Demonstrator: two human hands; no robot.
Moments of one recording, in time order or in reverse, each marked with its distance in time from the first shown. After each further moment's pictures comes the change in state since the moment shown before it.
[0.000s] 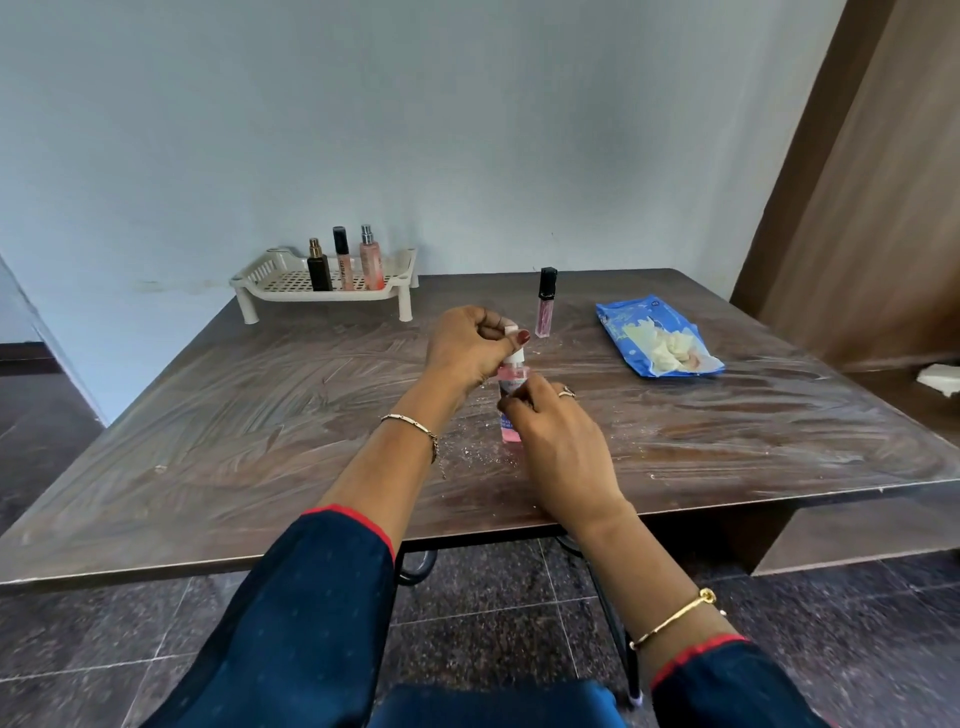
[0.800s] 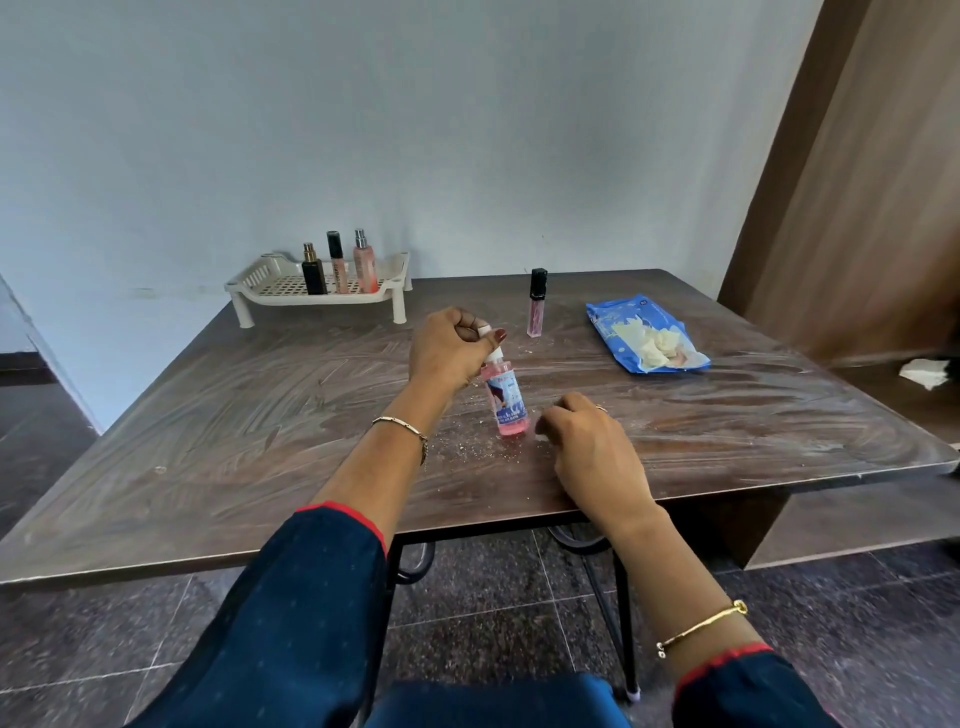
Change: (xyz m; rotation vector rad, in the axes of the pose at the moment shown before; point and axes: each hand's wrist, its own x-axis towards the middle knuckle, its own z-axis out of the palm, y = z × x) left_hand 0.005 -0.011 -0.005 0.051 0.112 0.012; right_hand -0.021 0.034 0.005 0.176 -0.152 0.199
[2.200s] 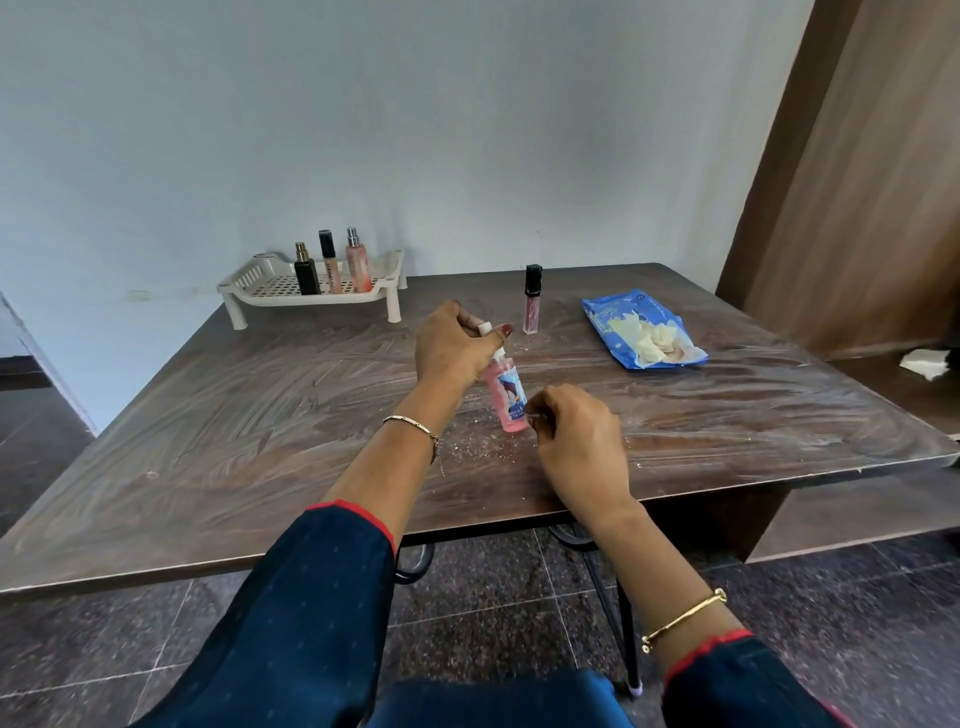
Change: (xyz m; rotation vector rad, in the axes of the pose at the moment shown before) left_hand -0.002 0.003 0.015 0.095 0.091 0.035; right_hand 0.006 -0.012 0.001 0.188 0.163 0.155
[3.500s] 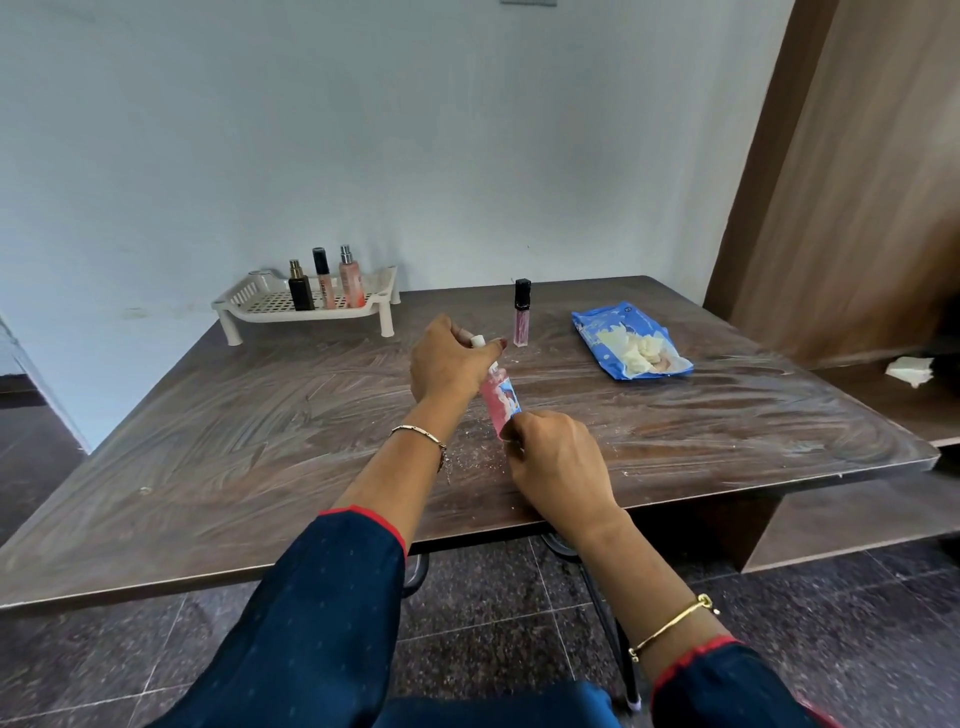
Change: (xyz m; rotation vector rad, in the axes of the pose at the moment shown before) left_hand -0.013 0.013 0.003 0.157 0.077 -0.026; right_hand -0.003 -0.009 -0.003 -0.186 -0.146 -0.140
